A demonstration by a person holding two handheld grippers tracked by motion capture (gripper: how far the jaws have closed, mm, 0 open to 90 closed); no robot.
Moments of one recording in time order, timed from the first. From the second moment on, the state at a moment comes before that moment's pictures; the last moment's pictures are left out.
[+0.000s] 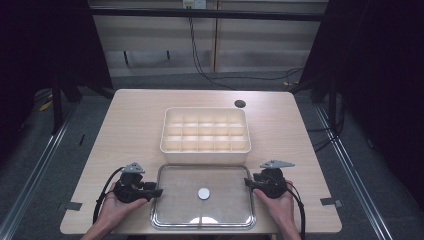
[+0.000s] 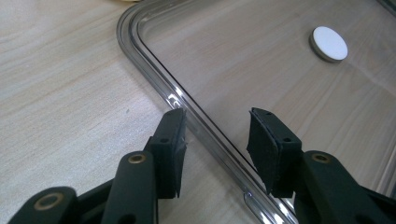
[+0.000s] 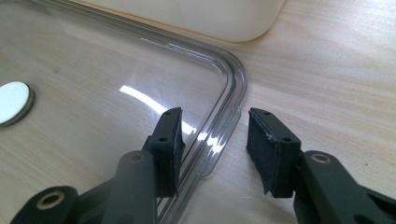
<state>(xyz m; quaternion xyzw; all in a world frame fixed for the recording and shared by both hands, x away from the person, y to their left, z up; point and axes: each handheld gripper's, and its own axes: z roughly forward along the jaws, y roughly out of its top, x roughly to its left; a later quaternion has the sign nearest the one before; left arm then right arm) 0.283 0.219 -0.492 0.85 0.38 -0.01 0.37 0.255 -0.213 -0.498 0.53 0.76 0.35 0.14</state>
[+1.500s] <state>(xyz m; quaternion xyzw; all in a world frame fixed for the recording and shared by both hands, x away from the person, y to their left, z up) 0.282 0.218 -0.491 0.86 0.37 0.00 0.36 0.250 -0.239 -0.509 0.59 0.63 0.50 -0.07</state>
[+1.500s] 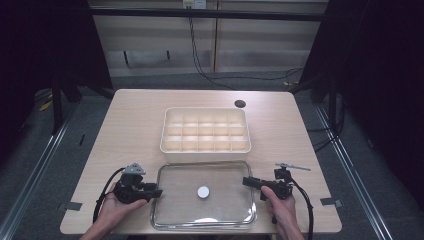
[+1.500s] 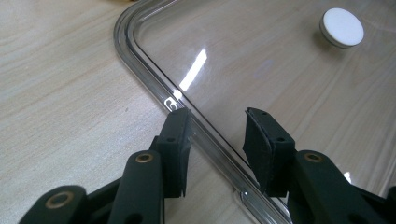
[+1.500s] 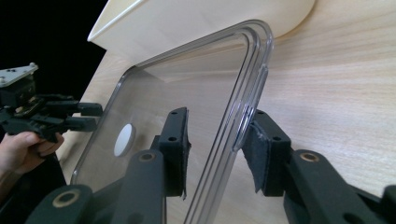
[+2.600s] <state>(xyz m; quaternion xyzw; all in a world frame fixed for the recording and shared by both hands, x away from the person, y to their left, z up) 0.288 0.219 -0.494 0.84 0.38 -0.03 0.39 0.246 -0.235 -0.497 0.54 0.64 0.54 -0.07</state>
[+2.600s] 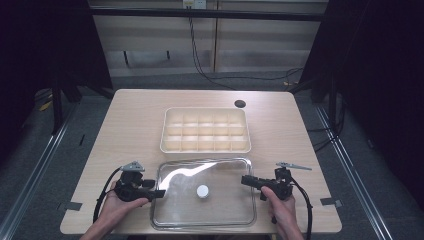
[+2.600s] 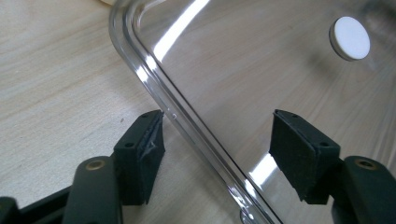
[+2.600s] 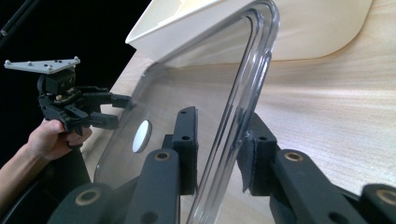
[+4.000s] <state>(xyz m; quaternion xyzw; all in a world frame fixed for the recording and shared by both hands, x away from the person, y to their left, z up) 0.287 0.221 -0.480 0.82 0.37 -0.03 0.44 0.244 -0.229 -0.491 0.55 0.66 0.51 -0.02</state>
